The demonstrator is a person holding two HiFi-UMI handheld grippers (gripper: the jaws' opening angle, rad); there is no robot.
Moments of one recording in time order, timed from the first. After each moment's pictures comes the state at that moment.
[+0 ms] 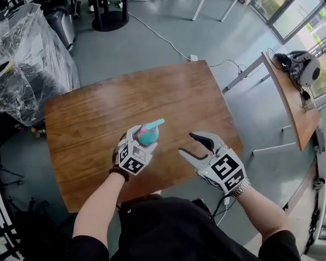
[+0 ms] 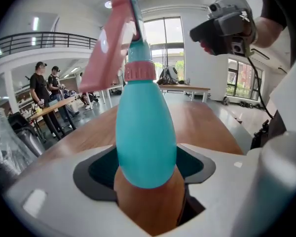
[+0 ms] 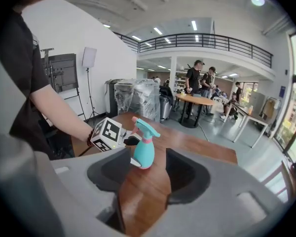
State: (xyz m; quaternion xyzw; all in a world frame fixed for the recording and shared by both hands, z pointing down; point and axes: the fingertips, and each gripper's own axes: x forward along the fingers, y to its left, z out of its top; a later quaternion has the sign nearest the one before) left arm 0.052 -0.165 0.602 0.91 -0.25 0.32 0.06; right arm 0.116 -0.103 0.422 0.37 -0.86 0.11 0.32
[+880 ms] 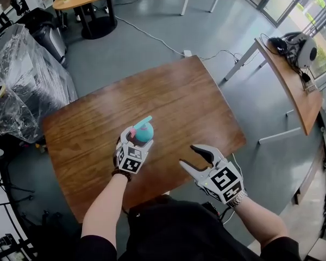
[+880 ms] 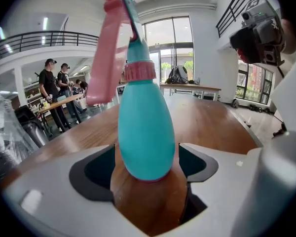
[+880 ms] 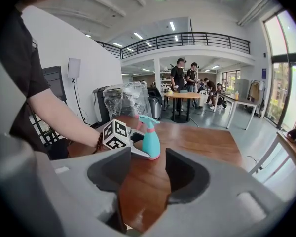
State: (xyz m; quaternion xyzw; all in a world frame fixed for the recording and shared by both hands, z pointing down) left arm 0.047 -0.202 0.627 0.90 -0.30 0.32 0.08; right arm 0.136 -0.075 0.446 0.44 -0.84 0.17 0.27
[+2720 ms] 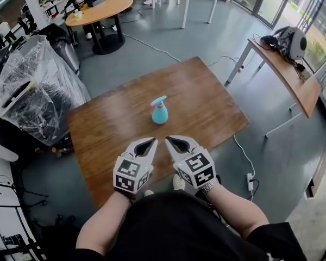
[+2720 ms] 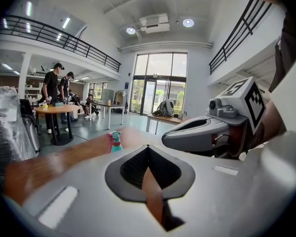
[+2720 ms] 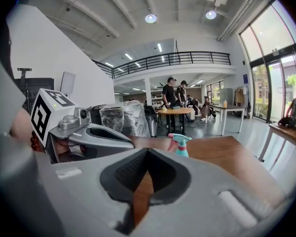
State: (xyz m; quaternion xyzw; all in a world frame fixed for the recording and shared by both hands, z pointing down) left arm -0.015 -0.049 0.422 0.95 -0.26 0.15 0.12; right arm 0.010 -0.044 0.419 0.51 -0.83 0.14 0.16
